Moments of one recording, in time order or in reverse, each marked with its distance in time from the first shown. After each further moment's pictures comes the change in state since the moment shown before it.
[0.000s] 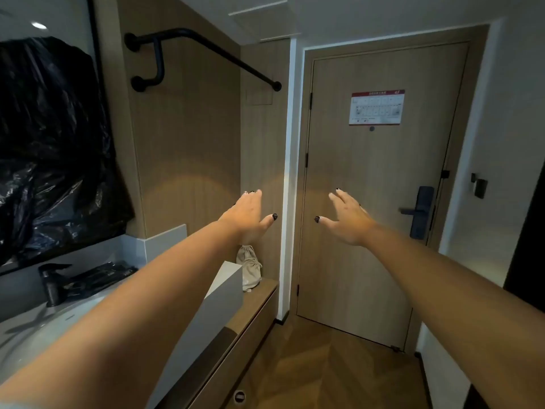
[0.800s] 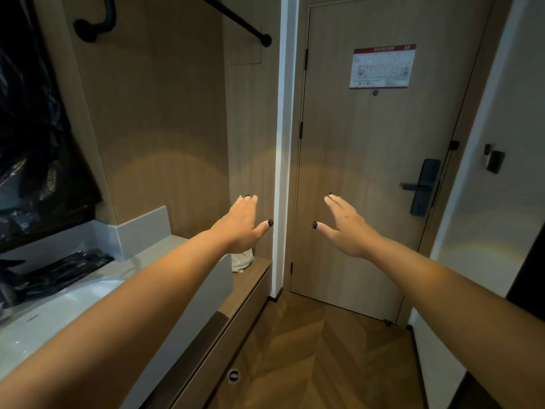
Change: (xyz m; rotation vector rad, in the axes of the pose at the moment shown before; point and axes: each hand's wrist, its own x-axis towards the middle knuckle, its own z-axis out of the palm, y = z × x) left_hand 0.053 -0.017 0.075 -0.077 -0.160 -0.013; right_hand 0.054 0.057 0.080 0.100 -0.061 -0.046
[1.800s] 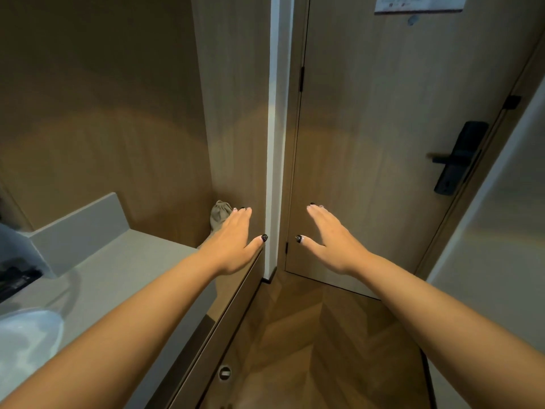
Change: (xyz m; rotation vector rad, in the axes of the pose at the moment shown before) left_hand 0.199 -0.108 0.130 -0.092 -0.139 0.010; right_hand 0.192 0.083 0.144 0.069 -0.158 0.002
